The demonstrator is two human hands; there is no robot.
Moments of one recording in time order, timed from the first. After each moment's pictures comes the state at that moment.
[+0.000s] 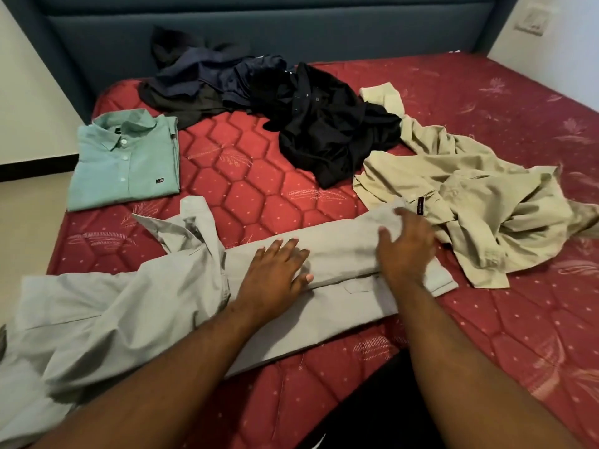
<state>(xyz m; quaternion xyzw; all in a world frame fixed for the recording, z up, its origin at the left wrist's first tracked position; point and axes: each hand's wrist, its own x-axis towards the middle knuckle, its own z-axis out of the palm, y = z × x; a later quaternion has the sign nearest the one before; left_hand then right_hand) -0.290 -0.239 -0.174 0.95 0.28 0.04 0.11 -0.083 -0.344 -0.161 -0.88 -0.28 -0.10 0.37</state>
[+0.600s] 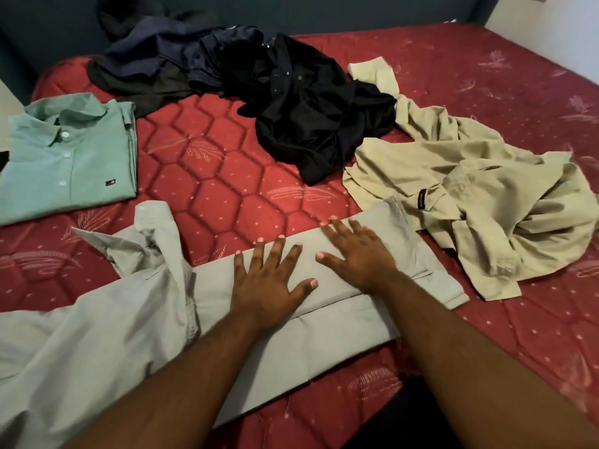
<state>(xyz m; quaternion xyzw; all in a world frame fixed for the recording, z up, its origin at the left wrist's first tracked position) -0.245 -0.218 -0.225 0.92 0.36 -0.03 0.12 -0.042 -0.293 -0.217 -0.82 -0.56 0.13 0.01</state>
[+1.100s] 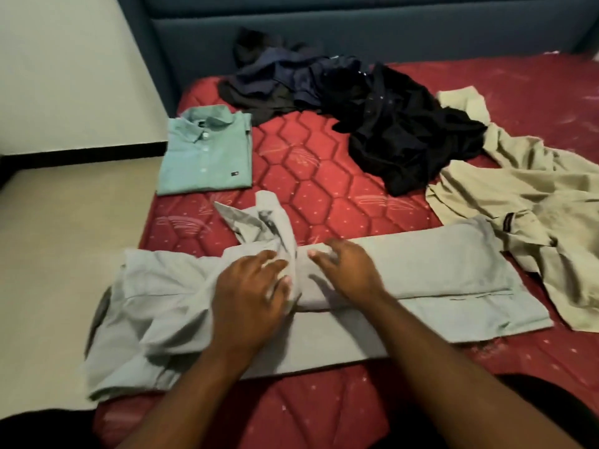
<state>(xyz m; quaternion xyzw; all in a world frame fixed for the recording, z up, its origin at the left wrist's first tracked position) -0.428 -0.237 -0.145 0.85 0.40 0.34 0.04 -0.228 -0.249 -0.165 -0.79 -0.52 0.21 0.27</state>
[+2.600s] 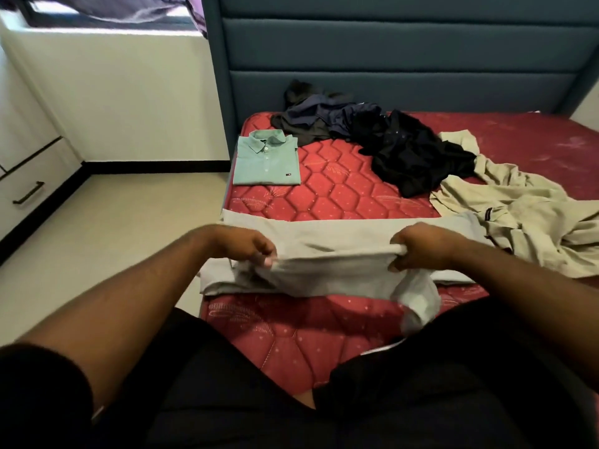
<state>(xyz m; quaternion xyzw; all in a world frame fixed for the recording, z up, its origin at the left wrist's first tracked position) -0.586 -0.240 -0.060 0.83 0.31 -0.11 0.45 -0.266 -0.403 -0.018 -0.70 -0.70 0.12 -0.07</state>
